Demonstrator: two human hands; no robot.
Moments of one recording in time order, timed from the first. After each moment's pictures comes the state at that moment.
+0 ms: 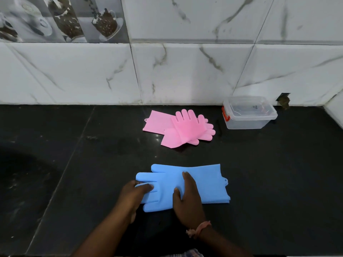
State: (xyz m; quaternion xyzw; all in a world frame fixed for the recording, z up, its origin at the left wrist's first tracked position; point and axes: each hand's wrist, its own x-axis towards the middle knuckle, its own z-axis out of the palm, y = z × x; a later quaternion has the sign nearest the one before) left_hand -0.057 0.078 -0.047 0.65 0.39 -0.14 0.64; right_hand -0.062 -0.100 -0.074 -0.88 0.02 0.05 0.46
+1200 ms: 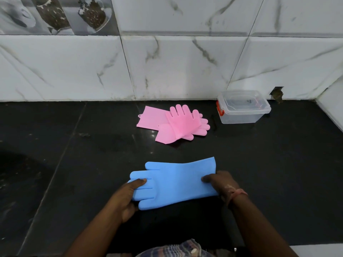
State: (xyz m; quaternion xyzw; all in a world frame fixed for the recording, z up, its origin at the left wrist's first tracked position) left_hand -0.058 0.081 -0.059 0.48 0.37 -0.21 0.77; right_hand 0.004 -0.205 -0.041 -0.78 0.32 0.24 0.49
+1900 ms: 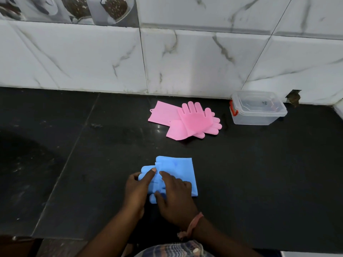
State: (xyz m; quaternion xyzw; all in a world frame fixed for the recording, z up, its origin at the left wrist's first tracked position) left_hand -0.071 0.067 -0.055 0.61 0.39 -0.05 0.69; right_hand -0.074 -0.069 -0.044 -0.93 -0.18 0.11 0.29
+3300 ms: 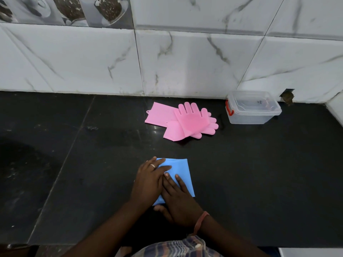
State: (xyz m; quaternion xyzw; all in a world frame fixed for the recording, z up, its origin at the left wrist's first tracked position) left_hand -0.043 0.069 -0.093 0.96 -0.07 0.05 0.28; right_hand -0.063 -0.098 -0.086 -0.91 -0.38 0.08 0.14
